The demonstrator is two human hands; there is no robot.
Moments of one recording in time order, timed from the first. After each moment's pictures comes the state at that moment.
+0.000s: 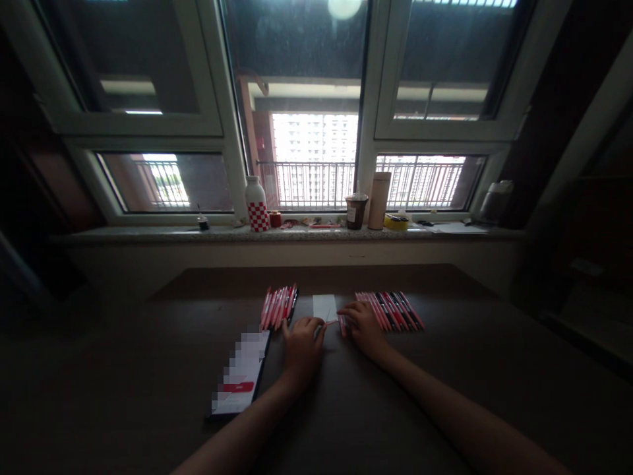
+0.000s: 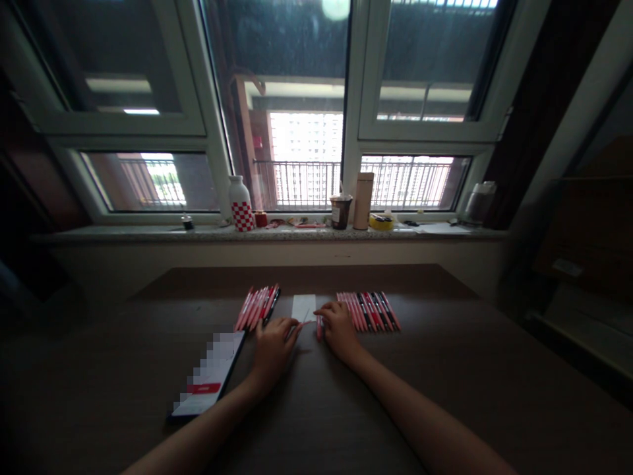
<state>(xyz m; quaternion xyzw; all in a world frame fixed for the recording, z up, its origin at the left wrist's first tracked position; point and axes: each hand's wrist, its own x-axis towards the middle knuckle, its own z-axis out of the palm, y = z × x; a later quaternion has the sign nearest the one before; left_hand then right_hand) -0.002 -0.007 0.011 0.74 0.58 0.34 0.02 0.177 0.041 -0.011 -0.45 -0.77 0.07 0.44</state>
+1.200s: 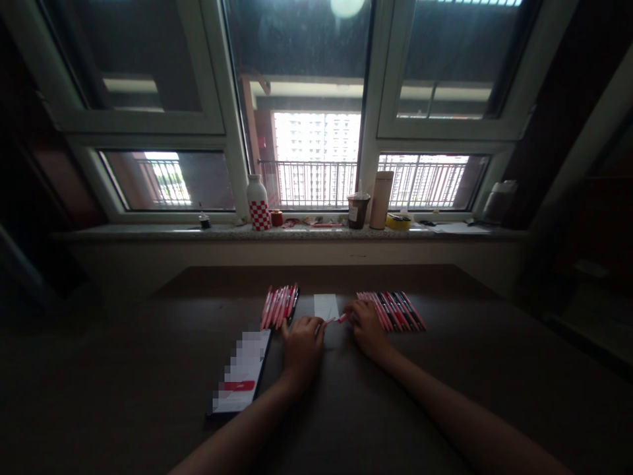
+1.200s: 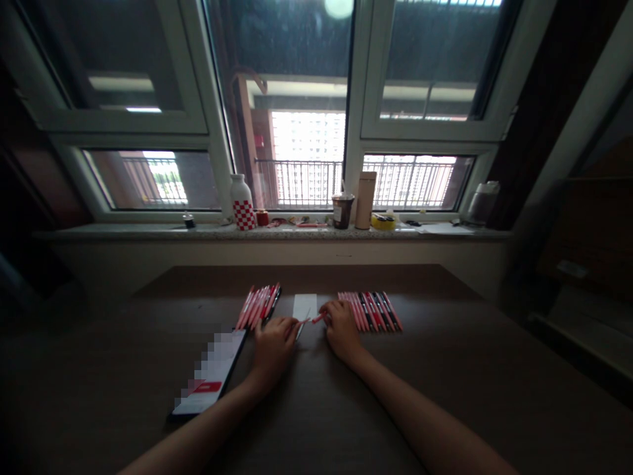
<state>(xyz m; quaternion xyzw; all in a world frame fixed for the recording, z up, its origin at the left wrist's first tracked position) -0.001 -0.008 0.011 0.73 0.59 0.34 -0.01 0.177 0.040 -0.008 -0.47 -0.76 0.08 0.44</state>
